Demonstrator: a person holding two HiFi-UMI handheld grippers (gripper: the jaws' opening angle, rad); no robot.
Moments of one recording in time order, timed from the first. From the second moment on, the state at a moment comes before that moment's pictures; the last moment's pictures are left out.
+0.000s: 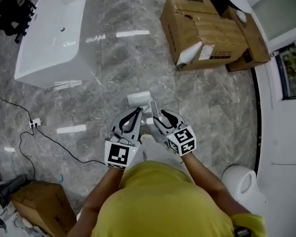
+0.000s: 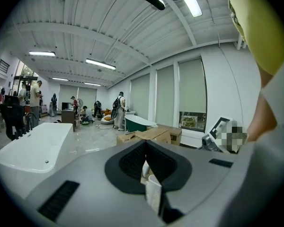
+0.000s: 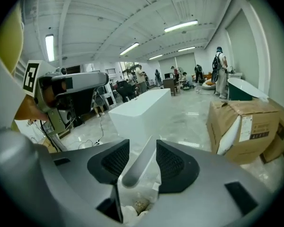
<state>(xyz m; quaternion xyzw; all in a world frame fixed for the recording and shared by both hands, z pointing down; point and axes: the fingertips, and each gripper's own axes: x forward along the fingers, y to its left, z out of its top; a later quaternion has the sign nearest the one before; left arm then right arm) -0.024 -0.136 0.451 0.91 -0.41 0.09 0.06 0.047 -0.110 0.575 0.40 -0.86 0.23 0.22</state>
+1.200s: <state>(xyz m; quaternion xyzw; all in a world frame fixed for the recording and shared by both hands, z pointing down) -0.035 -0.123 0.481 0.88 -0.45 0.14 0.10 0.008 -0.105 0.601 0.20 -0.86 0.46 0.12</state>
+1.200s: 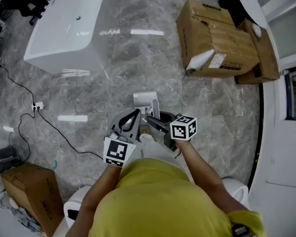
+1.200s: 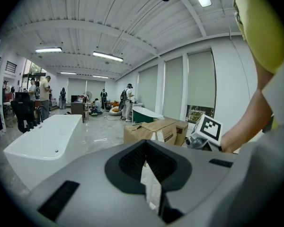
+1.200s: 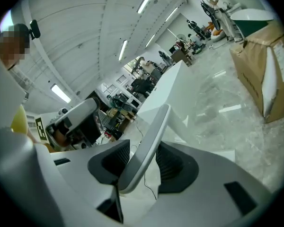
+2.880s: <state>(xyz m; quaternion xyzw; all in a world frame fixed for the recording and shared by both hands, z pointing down) -0.042 -0.142 0.451 0.88 -0.46 0.10 0.09 0.014 -0.133 0.443 0.28 -0.89 0.36 0.05</state>
